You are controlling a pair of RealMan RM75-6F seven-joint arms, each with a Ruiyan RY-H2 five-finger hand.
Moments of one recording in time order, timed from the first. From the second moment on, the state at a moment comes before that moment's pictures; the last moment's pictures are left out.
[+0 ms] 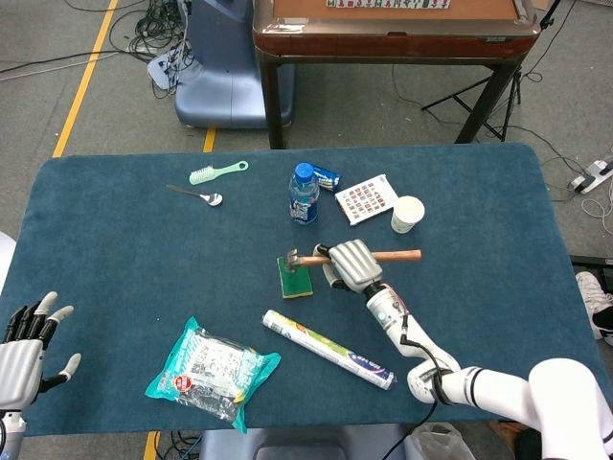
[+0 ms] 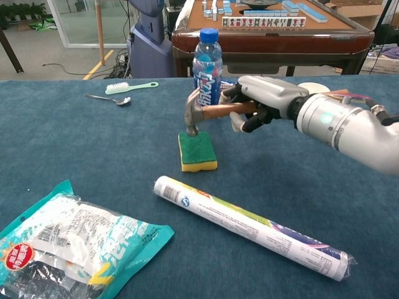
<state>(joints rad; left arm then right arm) -0.04 -1.17 -0.02 -1.62 1.49 1.52 0.08 0.83 -1.72 0.20 -1.22 -1.21 0.91 -0.11</state>
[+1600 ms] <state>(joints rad) -0.04 -1.18 -0.02 -1.63 1.50 1.51 0.09 0.71 -1.75 0.15 -1.10 -1.37 1.02 0.20</state>
